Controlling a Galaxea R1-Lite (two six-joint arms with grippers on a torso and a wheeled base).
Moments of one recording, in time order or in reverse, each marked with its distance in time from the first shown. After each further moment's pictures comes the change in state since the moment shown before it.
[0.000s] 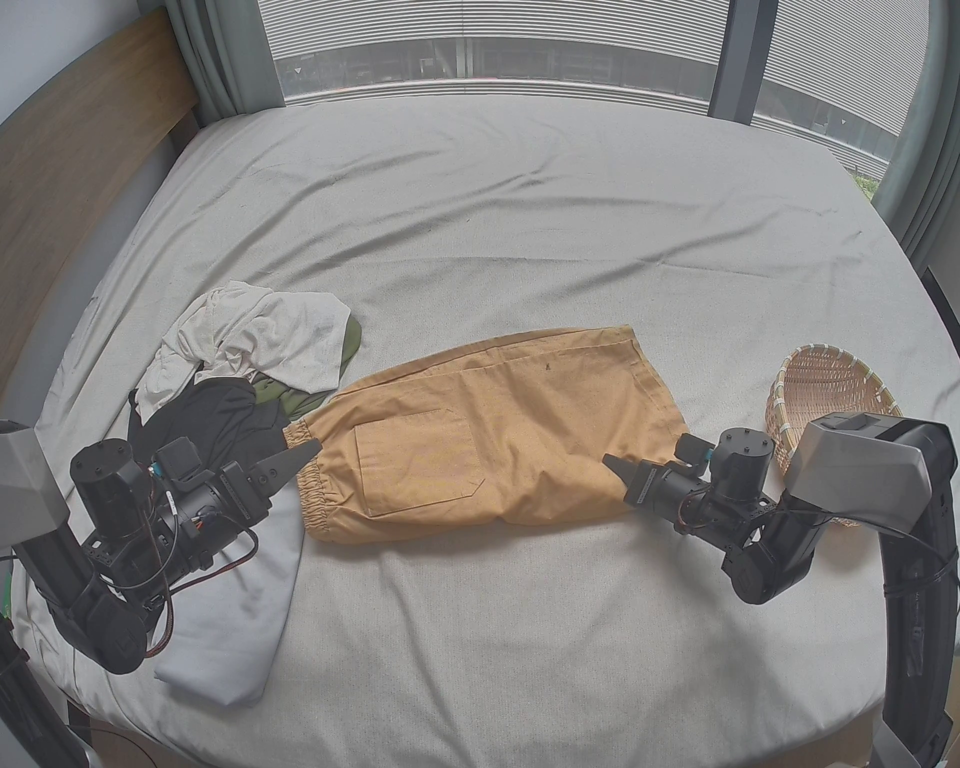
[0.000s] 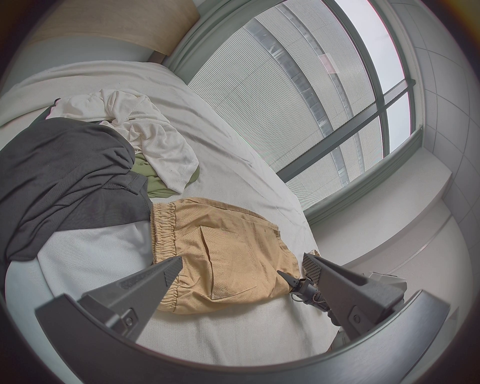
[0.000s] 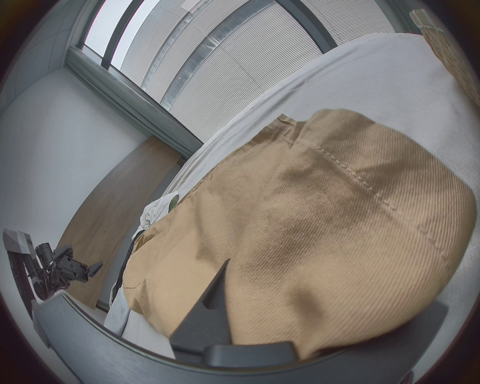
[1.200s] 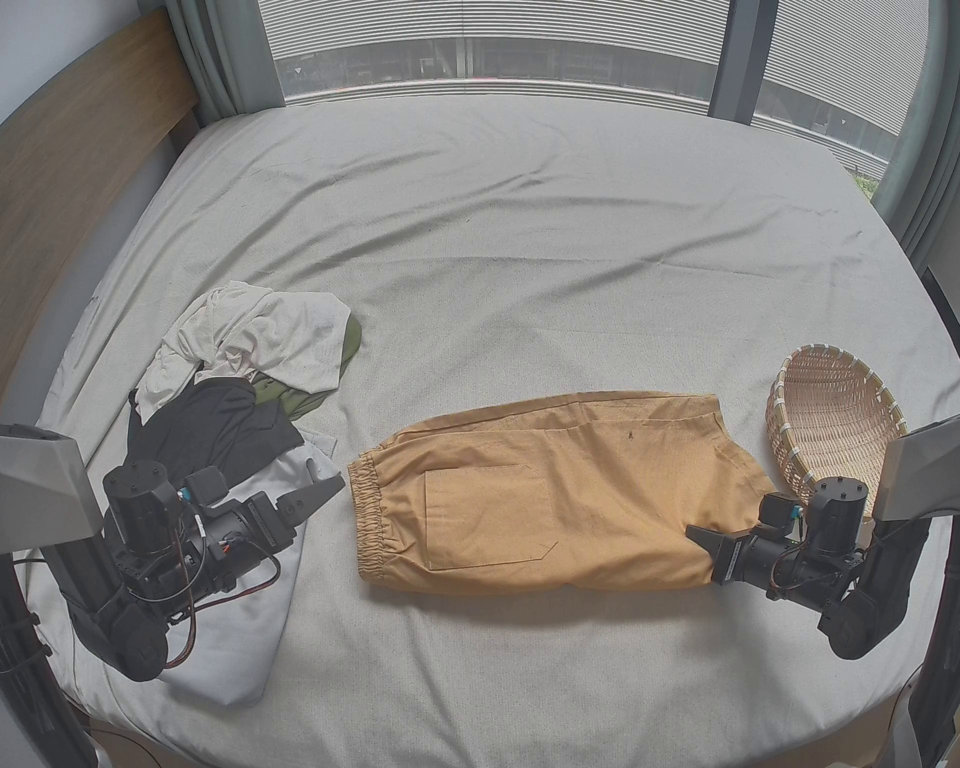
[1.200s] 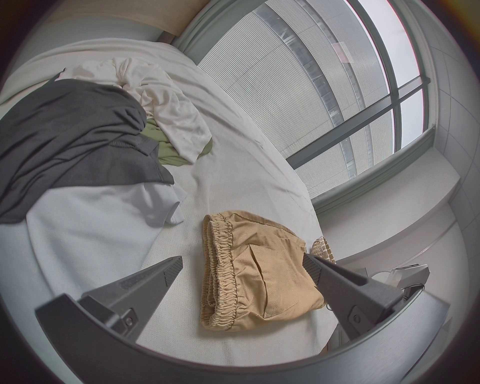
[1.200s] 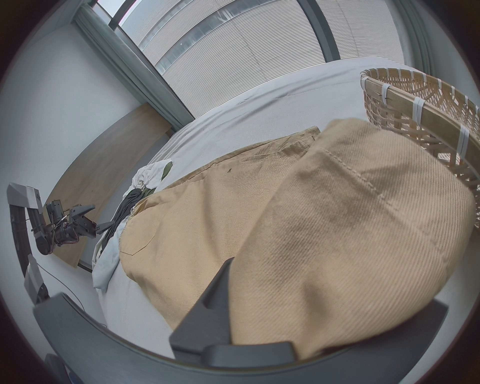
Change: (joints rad) left arm -0.033 0.116 0.003 0.001 0.004 0.001; right arm -0.113 -0.240 0.590 -0.141 0.002 -0.245
